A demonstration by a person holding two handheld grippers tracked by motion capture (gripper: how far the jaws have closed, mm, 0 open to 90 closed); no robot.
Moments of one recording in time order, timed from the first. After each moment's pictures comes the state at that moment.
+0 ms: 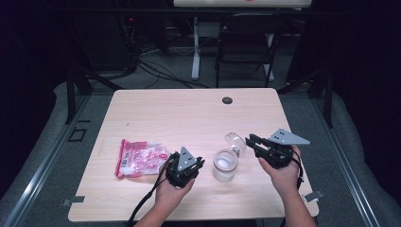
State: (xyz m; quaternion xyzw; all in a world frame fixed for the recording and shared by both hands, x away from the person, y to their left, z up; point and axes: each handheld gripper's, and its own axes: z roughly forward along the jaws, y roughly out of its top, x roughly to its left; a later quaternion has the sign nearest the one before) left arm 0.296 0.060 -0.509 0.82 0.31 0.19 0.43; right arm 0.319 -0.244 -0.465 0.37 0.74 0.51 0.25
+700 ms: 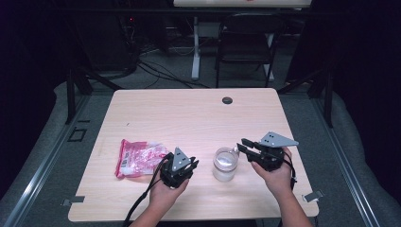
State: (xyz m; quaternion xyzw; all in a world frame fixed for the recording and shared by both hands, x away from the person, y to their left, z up) left arm 0.297 0.078 -0.513 0.82 0.32 0.20 0.42; right arm 0.321 -0.227 -0.478 0.35 0.76 0.50 0.22
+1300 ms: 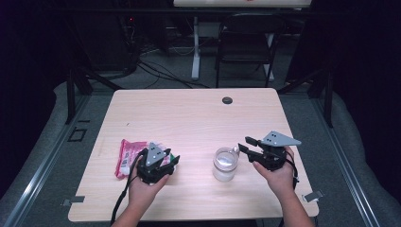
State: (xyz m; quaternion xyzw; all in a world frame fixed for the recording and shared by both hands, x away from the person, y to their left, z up) left arm 0.302 0.143 -0.500 0.79 0.37 0.23 0.42; right arm 0.321 -0.233 -0.475 0.36 0.76 0.50 0.23
